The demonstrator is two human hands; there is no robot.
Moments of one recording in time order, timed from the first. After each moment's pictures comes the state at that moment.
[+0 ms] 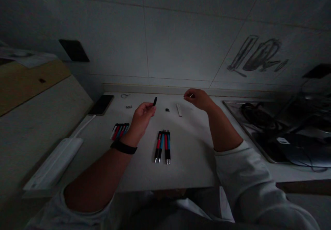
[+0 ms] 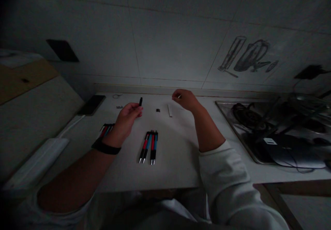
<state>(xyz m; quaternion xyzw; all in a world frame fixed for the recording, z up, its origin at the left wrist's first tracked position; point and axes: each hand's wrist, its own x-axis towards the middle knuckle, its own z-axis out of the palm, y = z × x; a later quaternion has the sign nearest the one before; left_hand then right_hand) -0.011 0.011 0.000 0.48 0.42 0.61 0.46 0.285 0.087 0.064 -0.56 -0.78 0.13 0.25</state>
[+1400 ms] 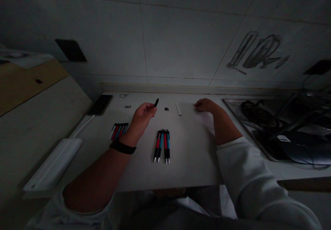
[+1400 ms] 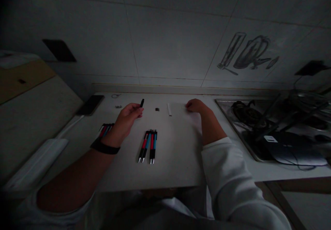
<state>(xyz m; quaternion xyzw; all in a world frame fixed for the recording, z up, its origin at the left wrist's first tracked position) -0.011 0.011 0.000 0.51 0.43 0.58 0.47 0.369 0.123 -0.007 -0.69 -0.70 0.17 0.04</state>
